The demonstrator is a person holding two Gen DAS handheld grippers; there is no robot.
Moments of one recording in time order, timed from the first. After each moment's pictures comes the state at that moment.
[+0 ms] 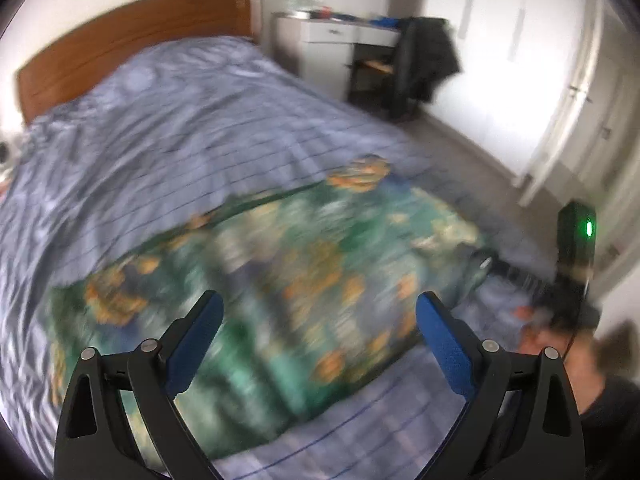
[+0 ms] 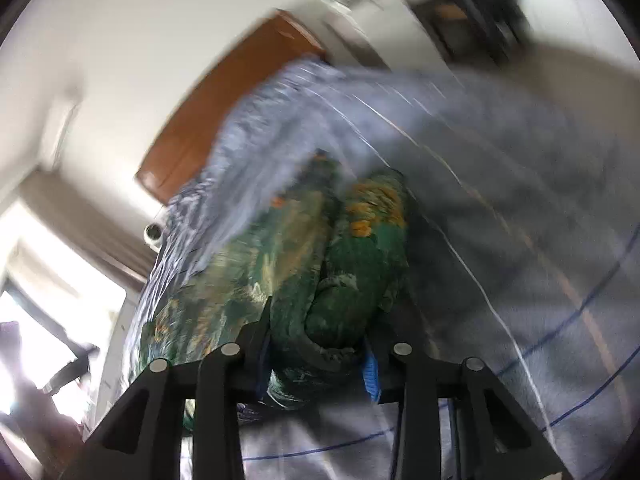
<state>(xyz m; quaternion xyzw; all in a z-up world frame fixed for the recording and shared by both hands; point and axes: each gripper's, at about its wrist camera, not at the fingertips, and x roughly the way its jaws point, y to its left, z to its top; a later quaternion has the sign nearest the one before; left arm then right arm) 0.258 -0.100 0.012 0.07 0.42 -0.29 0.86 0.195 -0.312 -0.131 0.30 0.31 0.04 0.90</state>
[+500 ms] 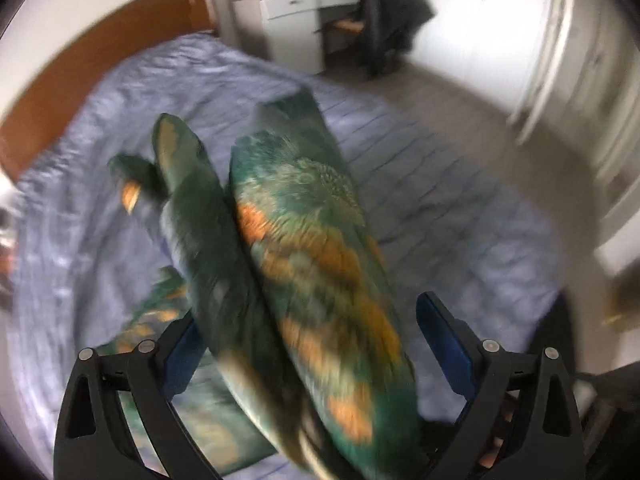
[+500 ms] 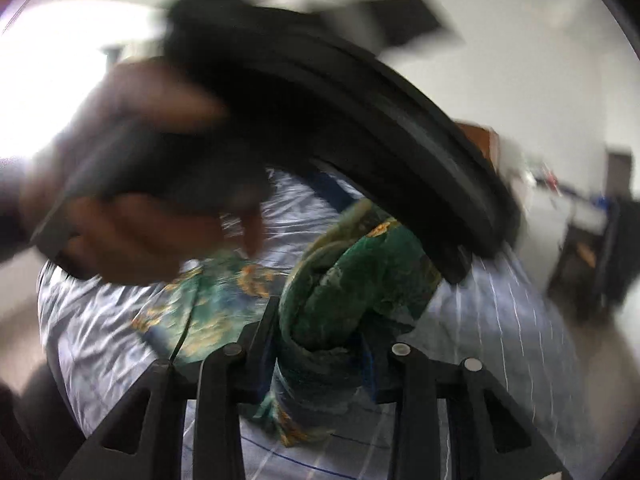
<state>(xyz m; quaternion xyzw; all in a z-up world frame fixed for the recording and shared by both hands) 0.265 -0.139 0.041 0.22 0.44 -0.25 0.83 0.141 -0.100 -0.025 -0.10 0.18 0.20 0.96</state>
